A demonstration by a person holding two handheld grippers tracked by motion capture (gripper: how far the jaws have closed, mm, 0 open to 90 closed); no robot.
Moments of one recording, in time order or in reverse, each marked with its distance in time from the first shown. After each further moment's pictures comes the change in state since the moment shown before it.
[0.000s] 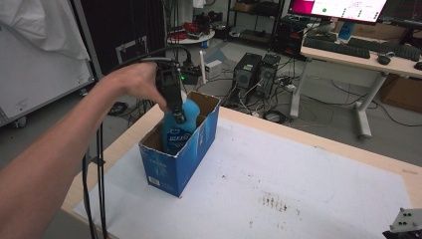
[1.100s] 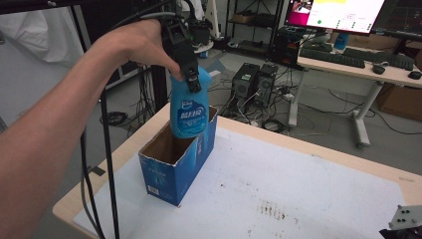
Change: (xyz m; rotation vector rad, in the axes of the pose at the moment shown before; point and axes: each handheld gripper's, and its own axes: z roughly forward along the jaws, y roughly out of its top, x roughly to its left) left arm -0.014 0.033 -0.114 -0.102 0.079 -0.244; right arm -0.004 0.013 -0.015 -0.036 0.015 -0.019
